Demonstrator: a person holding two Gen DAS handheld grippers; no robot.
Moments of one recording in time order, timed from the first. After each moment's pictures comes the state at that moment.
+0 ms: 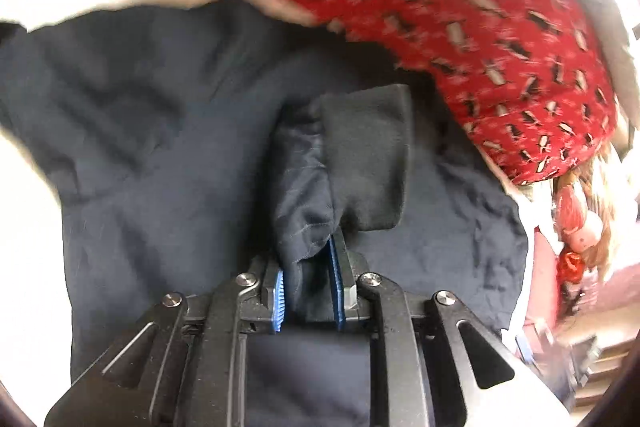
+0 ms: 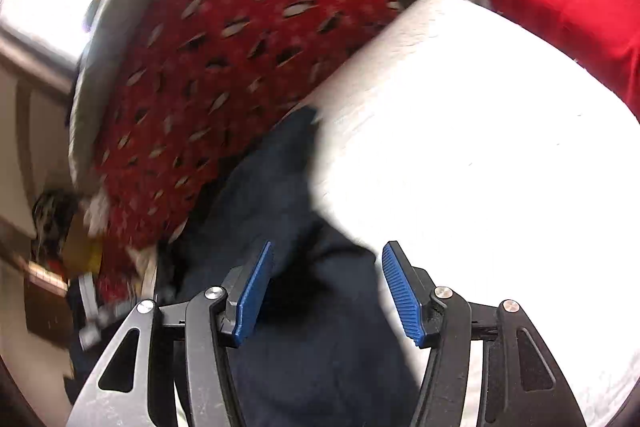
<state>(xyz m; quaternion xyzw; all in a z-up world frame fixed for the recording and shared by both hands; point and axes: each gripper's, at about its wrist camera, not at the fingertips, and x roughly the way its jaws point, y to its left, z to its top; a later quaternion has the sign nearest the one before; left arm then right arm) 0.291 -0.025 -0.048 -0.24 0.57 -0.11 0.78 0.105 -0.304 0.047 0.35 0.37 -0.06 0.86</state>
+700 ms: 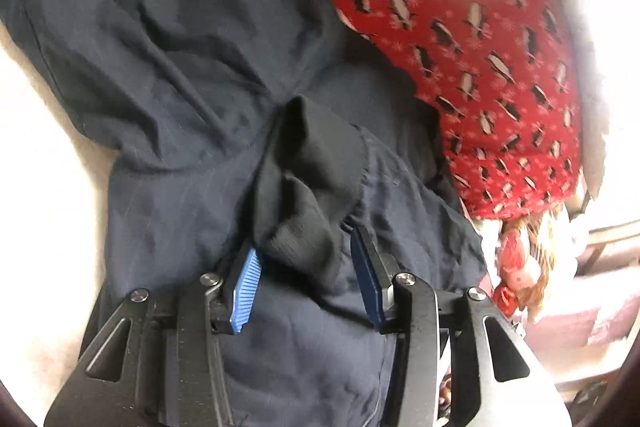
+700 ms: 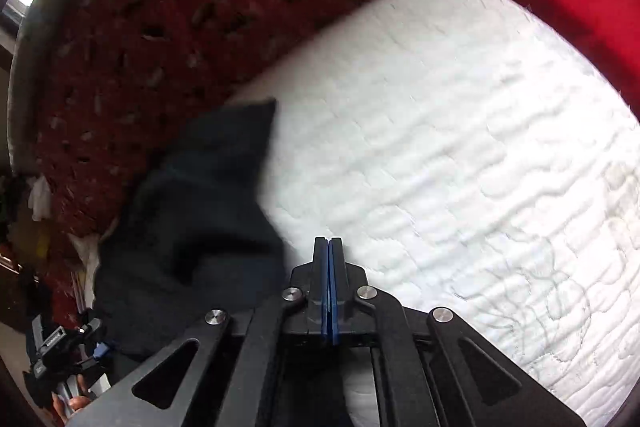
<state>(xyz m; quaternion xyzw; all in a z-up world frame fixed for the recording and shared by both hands) 0.275 0.027 -0.059 -0.36 0.54 -0.15 0.75 0.172 -0.323 0.009 0.29 0.42 -0.09 0.85</state>
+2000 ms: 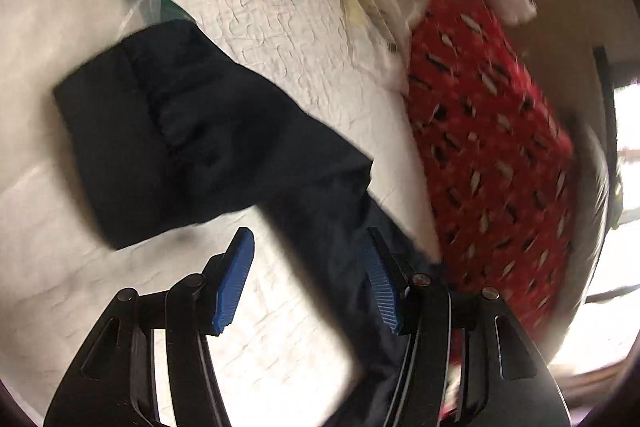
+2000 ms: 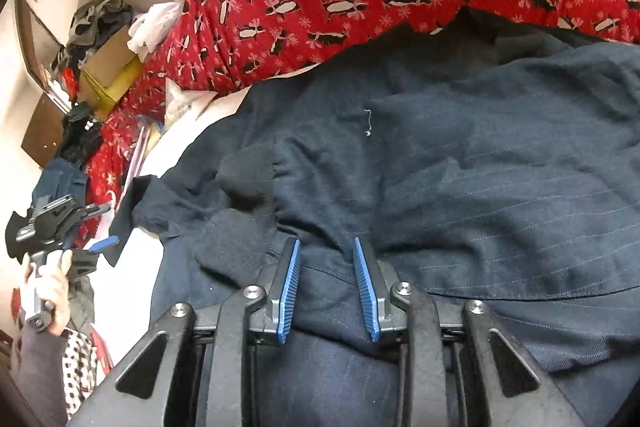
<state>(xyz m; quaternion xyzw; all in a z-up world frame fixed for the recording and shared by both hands) 0.276 0.324 -0.076 -0.52 0.43 0.04 0.74 0.246 -0.010 -0.027 0.14 0.44 0.15 0.88</state>
